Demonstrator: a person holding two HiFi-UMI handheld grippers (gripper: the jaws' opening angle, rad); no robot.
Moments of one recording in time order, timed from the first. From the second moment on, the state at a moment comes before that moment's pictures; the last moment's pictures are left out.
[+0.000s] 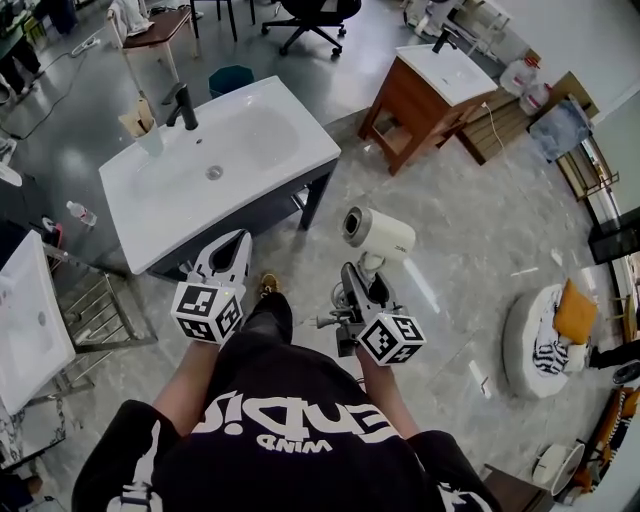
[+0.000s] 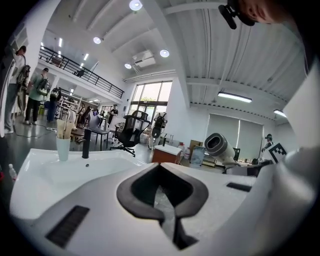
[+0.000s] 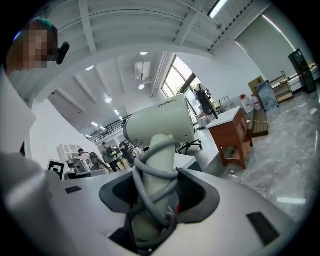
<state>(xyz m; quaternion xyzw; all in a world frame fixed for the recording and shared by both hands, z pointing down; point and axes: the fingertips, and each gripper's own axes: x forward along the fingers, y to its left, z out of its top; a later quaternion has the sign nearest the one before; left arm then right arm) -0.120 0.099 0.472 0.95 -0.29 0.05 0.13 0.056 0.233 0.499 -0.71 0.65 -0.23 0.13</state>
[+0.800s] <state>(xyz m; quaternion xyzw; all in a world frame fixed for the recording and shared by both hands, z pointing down) -0.040 -0.097 0.467 0.95 -0.28 0.08 0.13 0.126 0.025 0.491 -0.69 0.67 -0.25 0.12</state>
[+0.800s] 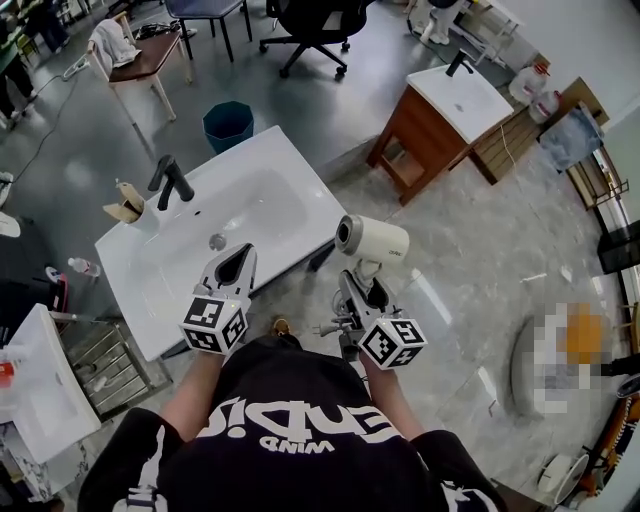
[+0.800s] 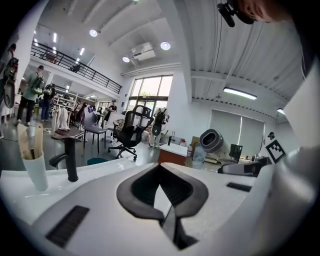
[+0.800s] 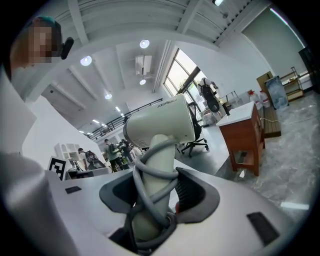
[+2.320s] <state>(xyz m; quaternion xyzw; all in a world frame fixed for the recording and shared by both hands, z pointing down) 0.004 -0.237 0.469 0.91 -0.38 0.08 0.14 0.168 -0.196 0.531 -0.57 0.77 -0.29 -0.02</state>
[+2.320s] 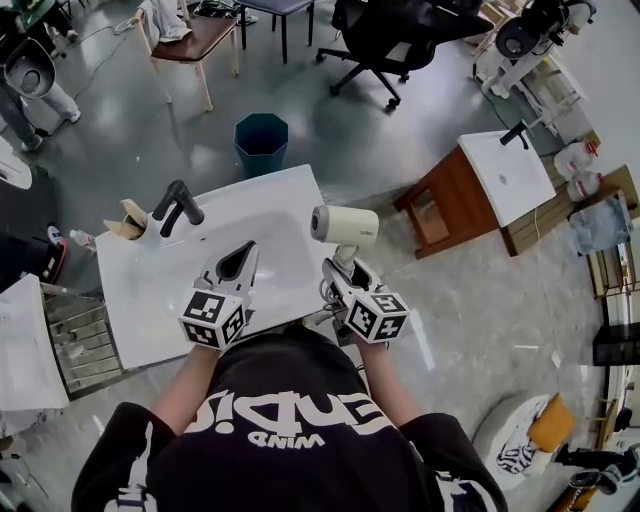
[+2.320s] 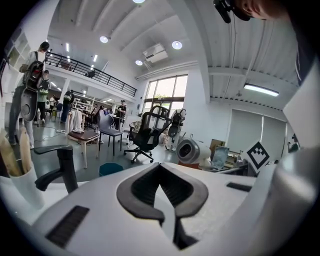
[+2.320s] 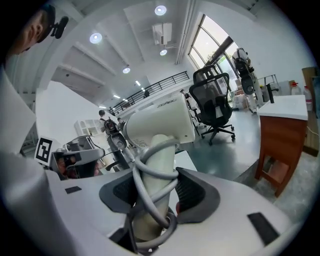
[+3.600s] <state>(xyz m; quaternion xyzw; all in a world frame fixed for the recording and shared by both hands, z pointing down) -0.011 -0.267 0.485 0.88 -0.44 0.09 0.17 0.157 -0.309 0.648 -0.48 0.78 -0.35 -0.18</state>
